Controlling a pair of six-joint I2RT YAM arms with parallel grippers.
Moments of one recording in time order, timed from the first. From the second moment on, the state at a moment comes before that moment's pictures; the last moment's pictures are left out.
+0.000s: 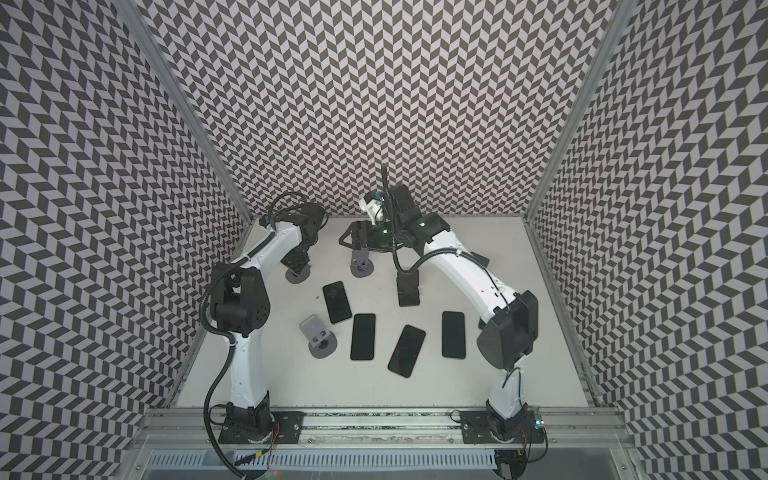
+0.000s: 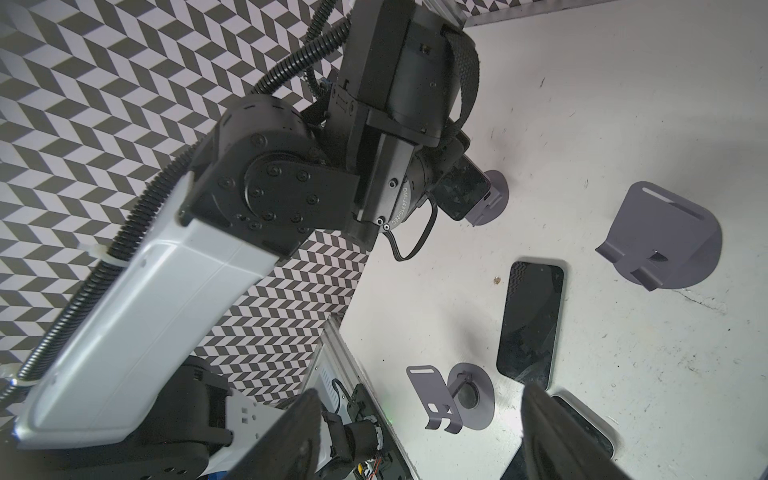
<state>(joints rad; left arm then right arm) -0.23 2.12 1.88 -1.06 -0.82 -1.25 0.62 1.87 1.95 -0.71 -0.57 0.57</state>
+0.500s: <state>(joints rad) -0.23 2.07 1.82 -1.02 -0.82 -1.25 0.63 1.84 1.90 -0.68 -0.55 0.58</state>
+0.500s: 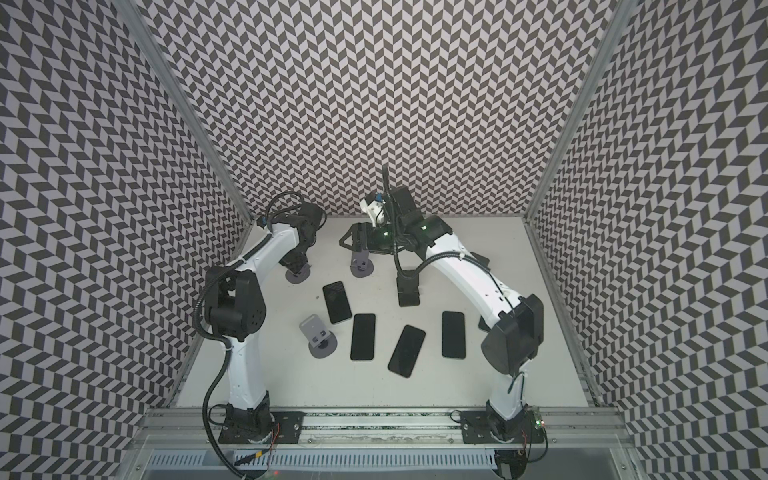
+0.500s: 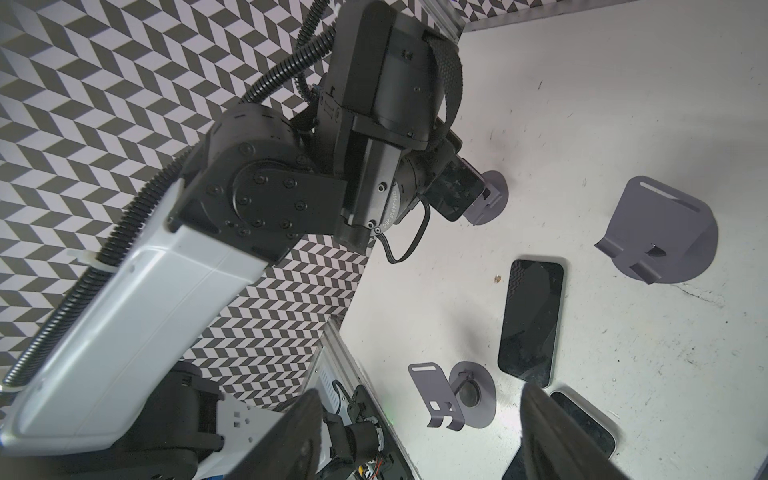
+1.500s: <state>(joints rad) -0.26 1.95 1.80 -0.89 -0.89 -1.07 0.64 1.84 1.88 -0.66 -0.52 0.60</state>
